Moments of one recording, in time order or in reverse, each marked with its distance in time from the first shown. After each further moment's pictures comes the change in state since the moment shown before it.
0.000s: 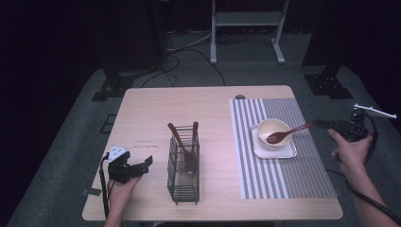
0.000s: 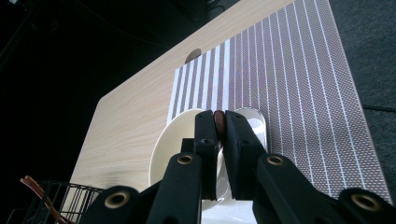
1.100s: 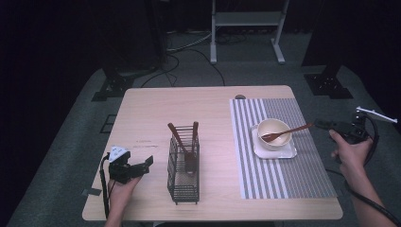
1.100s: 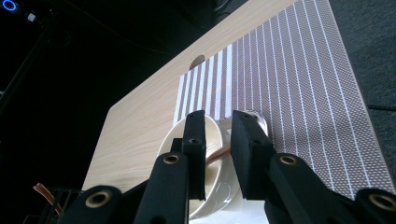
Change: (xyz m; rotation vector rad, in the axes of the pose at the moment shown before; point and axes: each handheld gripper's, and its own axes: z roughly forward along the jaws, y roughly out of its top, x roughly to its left) left arm -0.002 0.000 0.000 -0.002 -0.002 0.004; right arm -0.012 -0.004 0.000 -0.032 0.045 0.041
